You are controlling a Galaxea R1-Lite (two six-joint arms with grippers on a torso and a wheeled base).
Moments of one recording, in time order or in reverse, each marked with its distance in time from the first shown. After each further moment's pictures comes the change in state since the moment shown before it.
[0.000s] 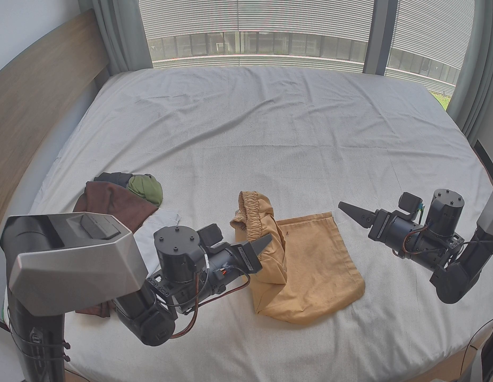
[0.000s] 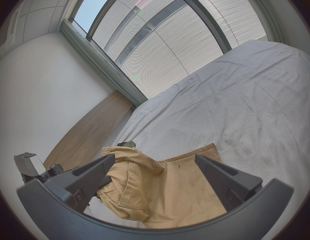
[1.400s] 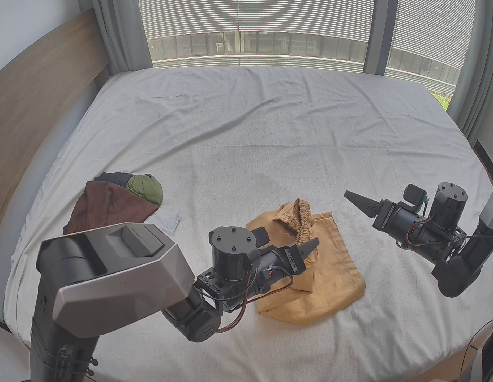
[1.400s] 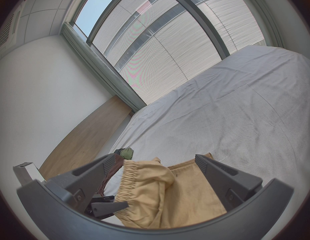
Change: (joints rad) left arm -0.110 0.128 -0.295 0.195 0.001 -0.050; right arm -0.033 -0.004 -0.037 0.000 -0.005 0.003
